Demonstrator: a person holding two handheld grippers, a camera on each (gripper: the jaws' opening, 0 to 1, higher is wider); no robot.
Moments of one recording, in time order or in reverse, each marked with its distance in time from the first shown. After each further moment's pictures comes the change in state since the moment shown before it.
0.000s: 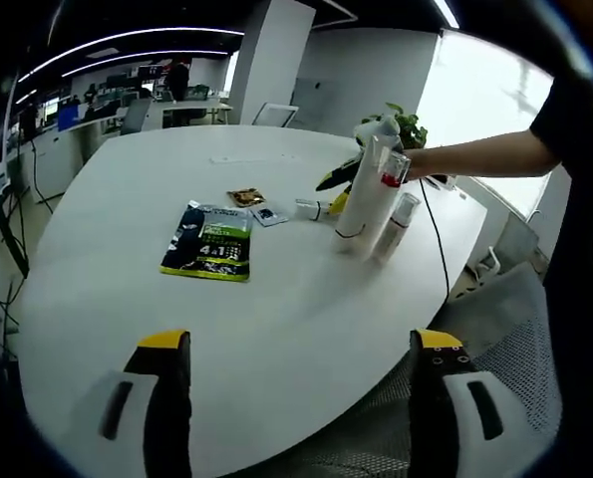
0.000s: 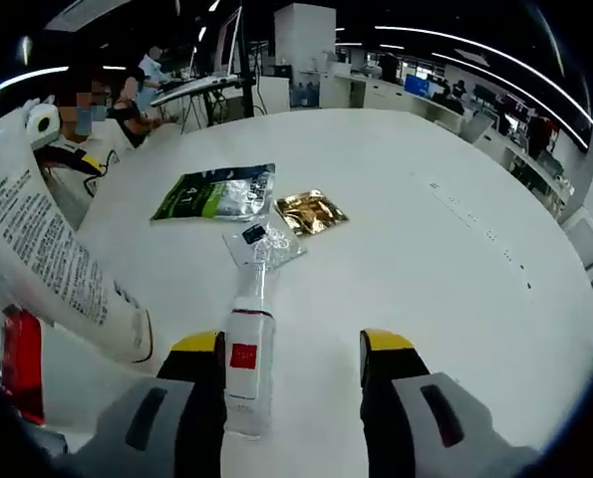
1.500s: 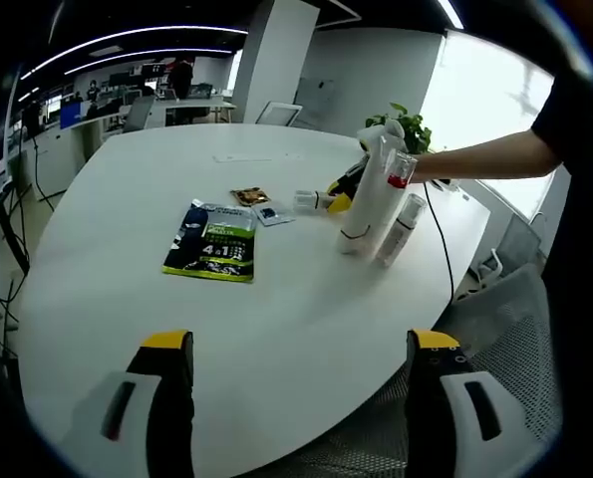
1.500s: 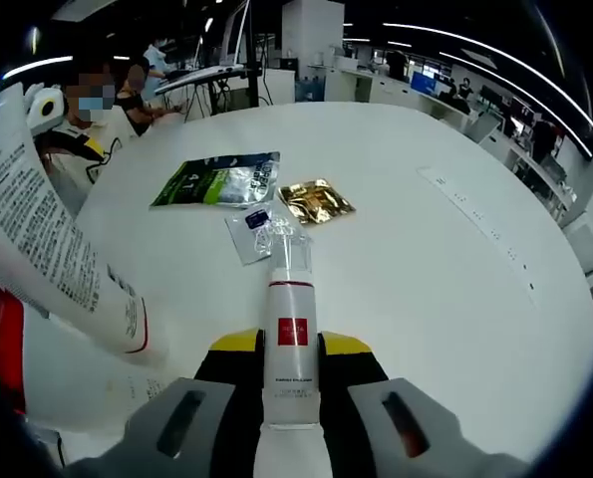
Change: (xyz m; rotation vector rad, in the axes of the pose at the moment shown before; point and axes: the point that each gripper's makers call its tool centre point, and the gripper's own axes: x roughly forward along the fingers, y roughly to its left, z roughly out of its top) left arm 0.003 0.005 0.001 -0.010 0.001 0.009; right arm -0.003 0.001 -0.008 -0.013 0.033 -0.010
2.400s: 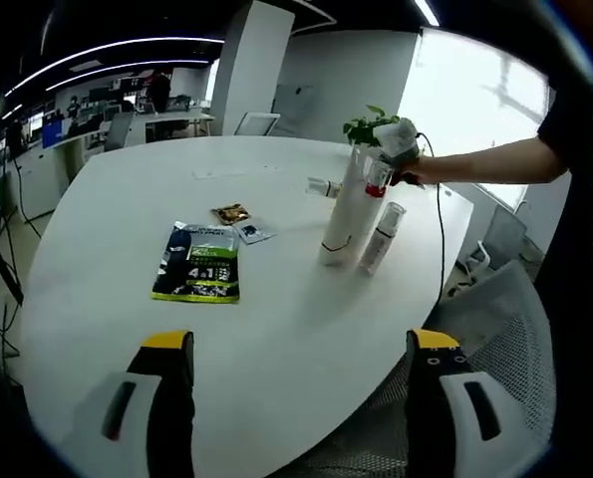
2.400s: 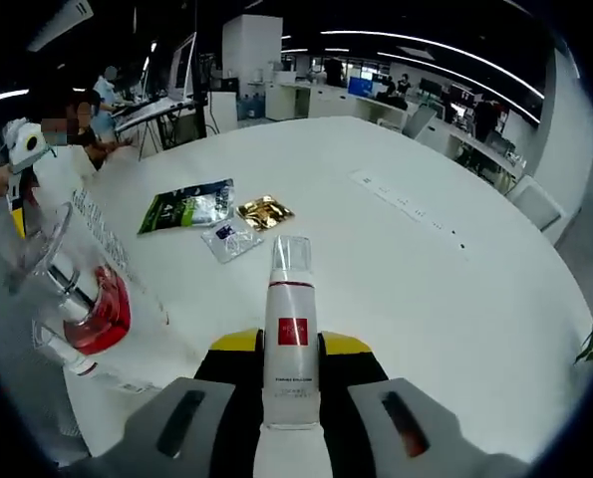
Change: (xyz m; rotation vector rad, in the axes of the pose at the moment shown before) left arm -0.006 -0.013 0.021 0.075 -0.034 -0.076; right arm -0.084 -0.013 -0.014 0.159 -0.065 -0.218
